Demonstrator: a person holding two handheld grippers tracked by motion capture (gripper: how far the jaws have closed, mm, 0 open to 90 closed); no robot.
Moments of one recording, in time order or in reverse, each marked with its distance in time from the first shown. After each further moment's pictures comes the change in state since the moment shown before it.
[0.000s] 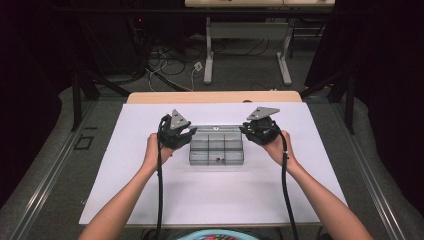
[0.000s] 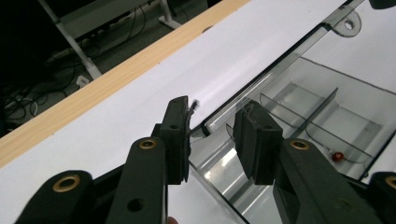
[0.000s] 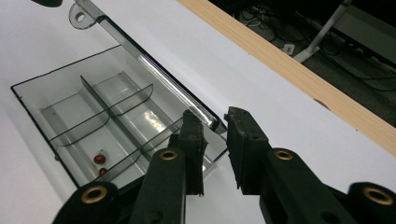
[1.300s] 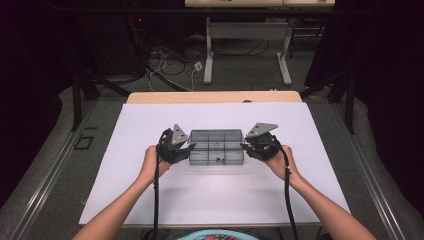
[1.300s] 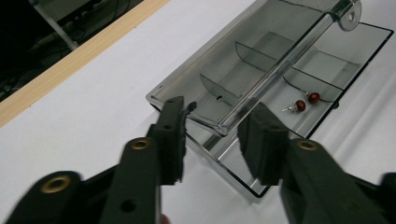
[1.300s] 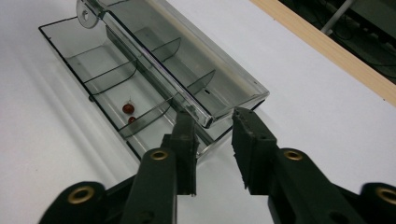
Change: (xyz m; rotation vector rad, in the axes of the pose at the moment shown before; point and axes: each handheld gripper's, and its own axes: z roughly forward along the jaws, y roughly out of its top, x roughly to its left) left arm -0.020 -0.028 -0.008 0.089 -0.037 0.047; right arm 0.025 -0.029 -0.009 0.075 0.023 -0.036
